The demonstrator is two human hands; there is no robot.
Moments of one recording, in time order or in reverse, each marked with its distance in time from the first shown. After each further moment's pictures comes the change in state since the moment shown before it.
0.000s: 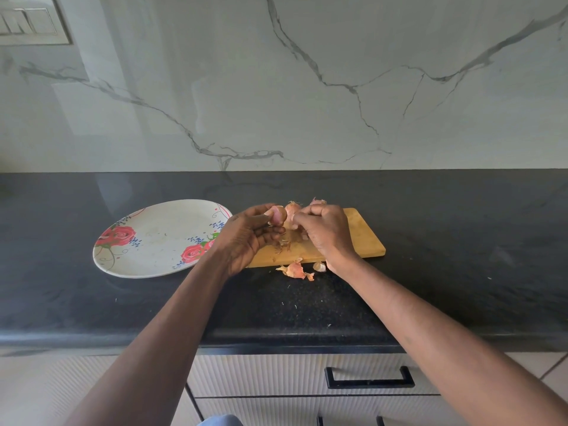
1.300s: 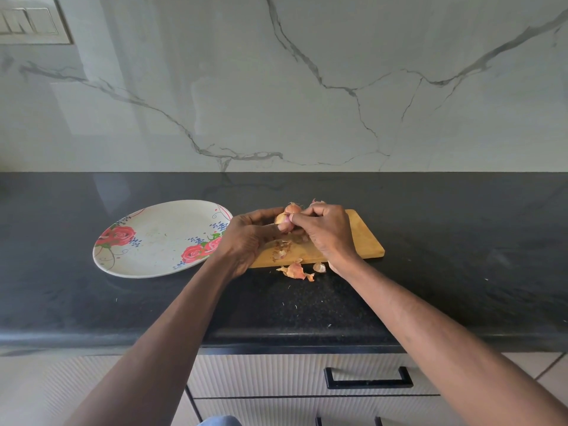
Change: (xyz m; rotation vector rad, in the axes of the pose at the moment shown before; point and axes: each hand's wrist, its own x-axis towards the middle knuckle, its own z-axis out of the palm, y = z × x) left_hand -0.010 -0.001 0.008 0.041 -0.079 0.035; right_hand 0.000 -0.002 -0.003 -0.065 0.013 -0.029
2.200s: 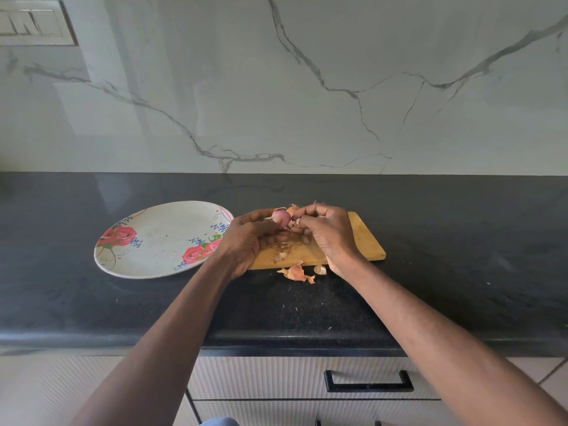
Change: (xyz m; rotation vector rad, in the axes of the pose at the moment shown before) left_hand 0.009 -0.003 -0.005 -0.024 0.086 -0.014; right_hand -0.004 -0.010 -0.003 0.316 -0.037 0.127
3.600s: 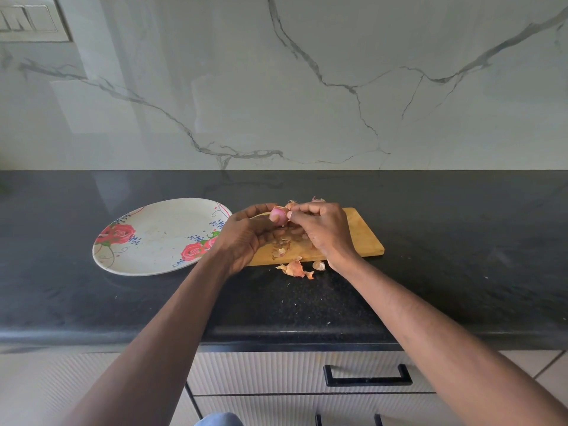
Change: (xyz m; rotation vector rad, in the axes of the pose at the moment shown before) left_hand -0.004 0.003 0.001 -0.055 -0.043 0.005; right_hand 0.009 0.016 -0.001 -0.290 -0.013 -0.182
